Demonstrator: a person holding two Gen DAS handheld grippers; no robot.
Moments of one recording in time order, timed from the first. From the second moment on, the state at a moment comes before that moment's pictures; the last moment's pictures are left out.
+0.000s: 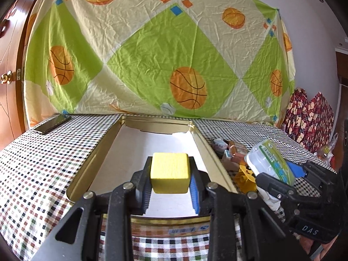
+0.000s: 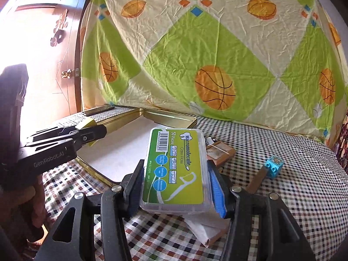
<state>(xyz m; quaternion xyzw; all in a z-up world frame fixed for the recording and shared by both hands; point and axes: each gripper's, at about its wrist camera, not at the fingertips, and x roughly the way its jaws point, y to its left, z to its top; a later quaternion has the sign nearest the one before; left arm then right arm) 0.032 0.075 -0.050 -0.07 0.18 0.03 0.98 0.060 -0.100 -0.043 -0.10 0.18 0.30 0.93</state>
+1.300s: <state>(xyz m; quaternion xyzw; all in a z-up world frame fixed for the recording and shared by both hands) 0.137 0.139 -0.027 -0.05 0.30 0.05 0.95 0.184 0.025 -0.030 -0.17 0.31 0.32 0.88</state>
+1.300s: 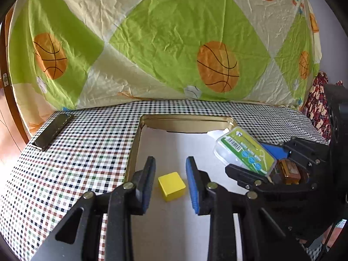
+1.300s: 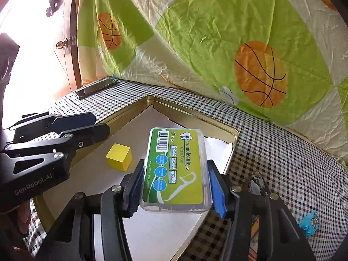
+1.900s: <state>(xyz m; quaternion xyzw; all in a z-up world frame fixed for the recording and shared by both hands) 0.117 0.152 -0.028 -0.02 0.23 0.11 0.97 0.158 -0.123 -0.006 -0.11 0.26 0.25 0.92</state>
